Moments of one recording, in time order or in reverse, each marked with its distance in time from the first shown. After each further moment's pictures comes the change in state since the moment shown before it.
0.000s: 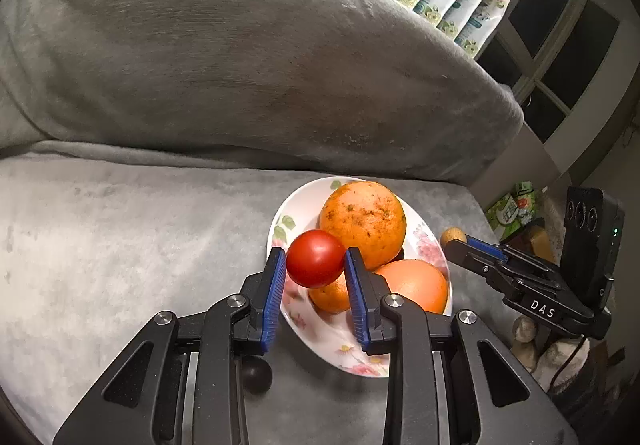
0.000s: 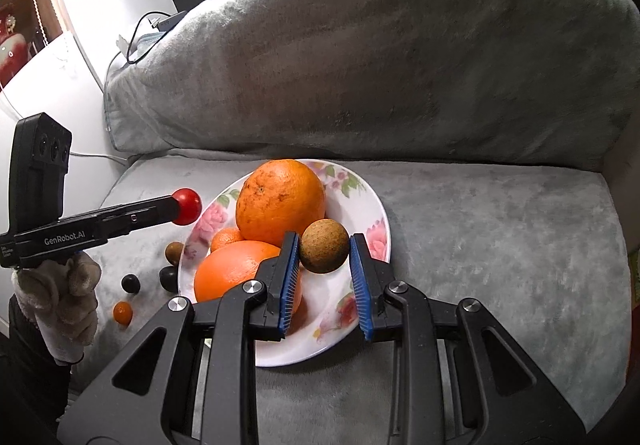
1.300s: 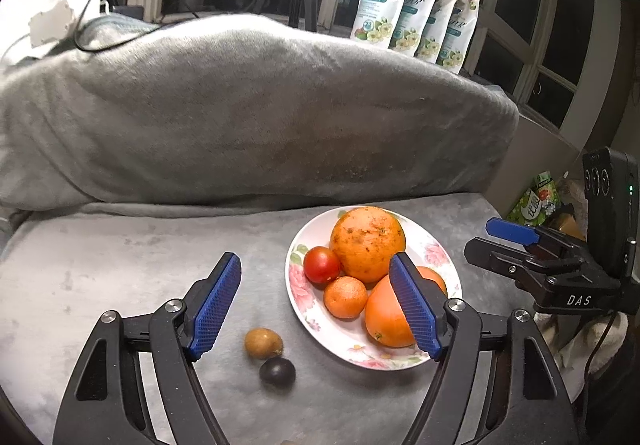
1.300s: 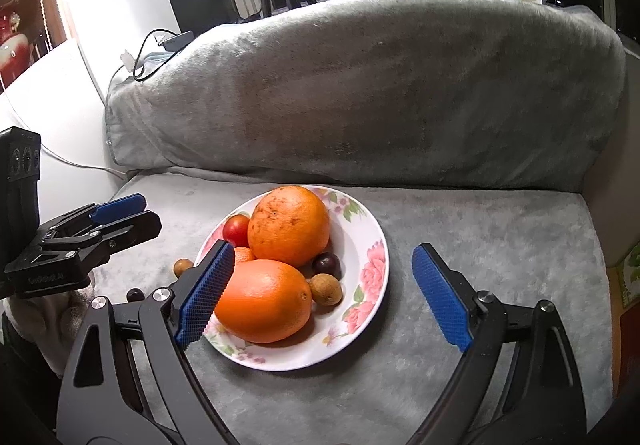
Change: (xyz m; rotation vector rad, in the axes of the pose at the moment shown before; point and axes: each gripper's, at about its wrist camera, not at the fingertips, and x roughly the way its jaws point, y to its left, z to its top) left arm -0.042 -0.032 -0.006 0.153 -0.156 0.150; right arm -0.024 0.016 0.006 -0.014 -0.080 -0.059
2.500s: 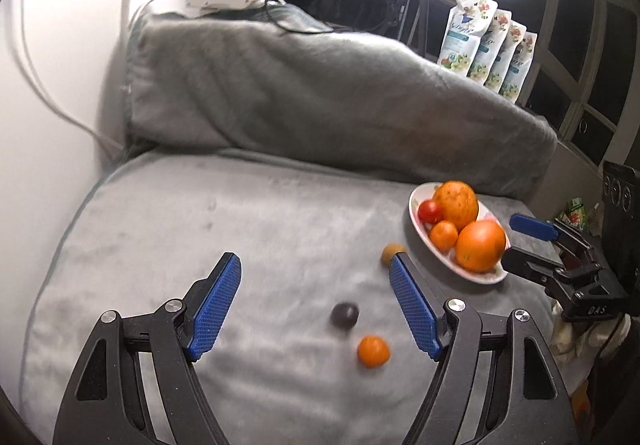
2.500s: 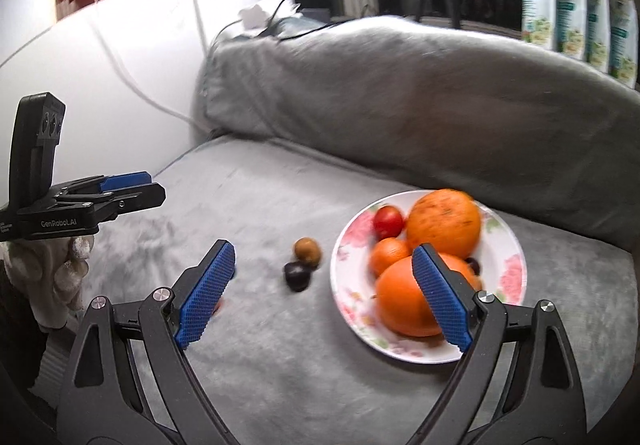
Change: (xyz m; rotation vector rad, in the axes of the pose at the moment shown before) left arm -0.100 0.087 -0.070 -0.161 -0.037 0.164; right arm -0.002 0.115 -0.032 -0.272 -0.030 0.193
